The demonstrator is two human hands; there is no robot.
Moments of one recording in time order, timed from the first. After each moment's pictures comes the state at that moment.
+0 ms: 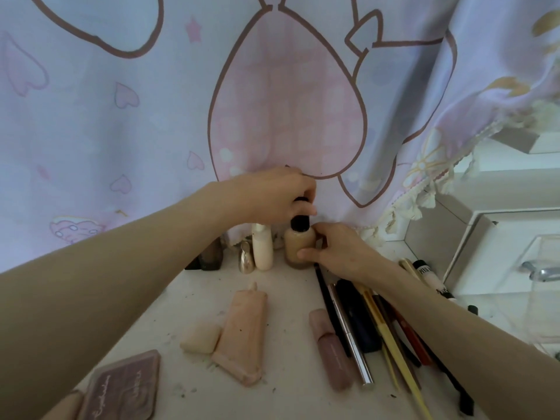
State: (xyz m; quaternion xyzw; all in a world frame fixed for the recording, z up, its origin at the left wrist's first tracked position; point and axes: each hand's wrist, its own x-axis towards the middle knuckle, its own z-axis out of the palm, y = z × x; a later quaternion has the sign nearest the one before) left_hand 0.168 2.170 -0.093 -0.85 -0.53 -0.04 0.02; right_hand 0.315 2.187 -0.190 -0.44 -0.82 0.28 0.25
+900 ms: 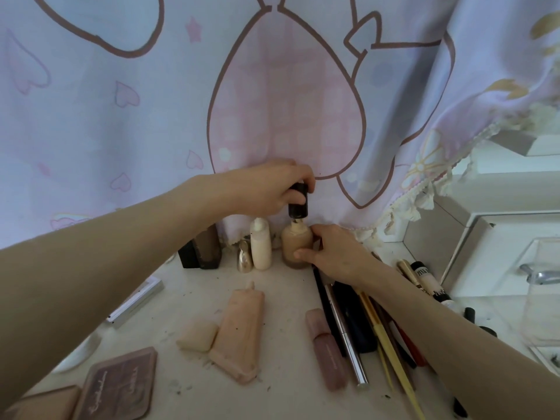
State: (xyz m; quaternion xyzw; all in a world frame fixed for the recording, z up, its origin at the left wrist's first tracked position) left_hand 0.164 2.165 -0.084 -0.84 -0.53 -0.08 -0.03; right_hand 0.313 2.181 -0.188 -0.46 -0.82 0.24 0.23
